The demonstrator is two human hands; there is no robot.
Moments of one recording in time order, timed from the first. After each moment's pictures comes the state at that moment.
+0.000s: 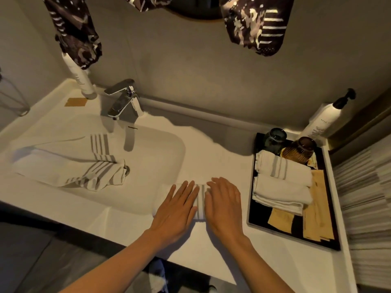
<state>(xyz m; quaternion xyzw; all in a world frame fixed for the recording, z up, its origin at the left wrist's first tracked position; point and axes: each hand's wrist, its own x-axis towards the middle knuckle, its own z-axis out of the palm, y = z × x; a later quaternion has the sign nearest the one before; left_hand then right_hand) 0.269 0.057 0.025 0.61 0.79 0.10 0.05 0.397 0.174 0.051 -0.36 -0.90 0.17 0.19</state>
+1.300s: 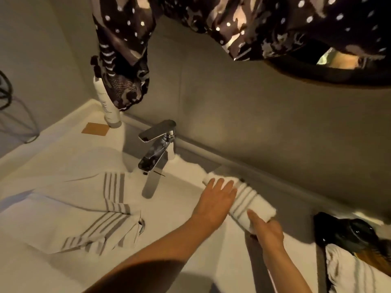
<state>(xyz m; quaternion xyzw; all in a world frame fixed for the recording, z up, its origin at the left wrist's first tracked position) 0.065 0.243 0.023 0.62 0.78 0.06 -0.02 0.214 0.304 0.038 -0.65 -0.51 0.53 0.19</state>
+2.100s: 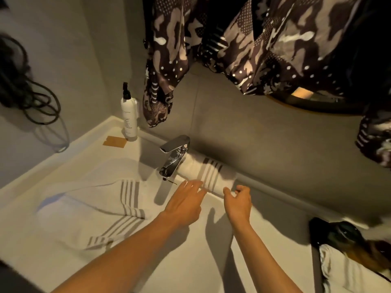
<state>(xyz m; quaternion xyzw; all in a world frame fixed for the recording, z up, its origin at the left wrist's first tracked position) 0.003 0.136 0.090 0.58 0.81 0.09 0.02 0.112 0.253 0.103 -0.56 -0.67 0.44 0.23</state>
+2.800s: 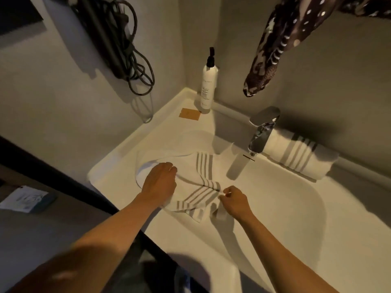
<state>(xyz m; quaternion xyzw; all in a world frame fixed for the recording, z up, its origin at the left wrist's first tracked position) -0.152 -0.124 0.035 0.35 0.93 0.00 0.08 0.004 0.068 0.012 -0.40 -0.79 0.46 -0.10</state>
